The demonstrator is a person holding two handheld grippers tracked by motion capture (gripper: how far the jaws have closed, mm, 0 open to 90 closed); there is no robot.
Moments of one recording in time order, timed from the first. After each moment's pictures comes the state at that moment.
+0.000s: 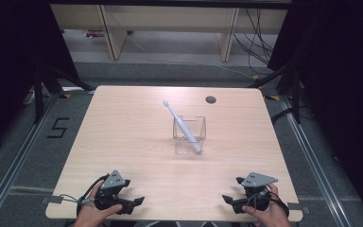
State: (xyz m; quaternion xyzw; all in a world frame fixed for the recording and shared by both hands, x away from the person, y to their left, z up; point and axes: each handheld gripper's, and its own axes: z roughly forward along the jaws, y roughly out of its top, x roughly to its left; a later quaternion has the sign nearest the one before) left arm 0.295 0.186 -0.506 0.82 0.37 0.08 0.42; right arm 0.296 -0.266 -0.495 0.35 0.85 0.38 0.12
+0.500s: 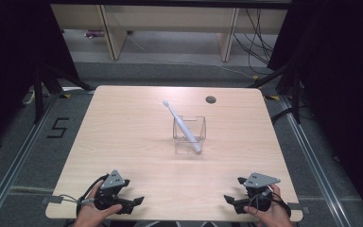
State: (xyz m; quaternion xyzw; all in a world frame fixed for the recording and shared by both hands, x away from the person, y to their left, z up) left arm 0.296 0.187 -0.505 0.83 0.36 0.09 0.41; right arm 0.296 -0.271 -0.494 0.34 0.85 0.38 0.13
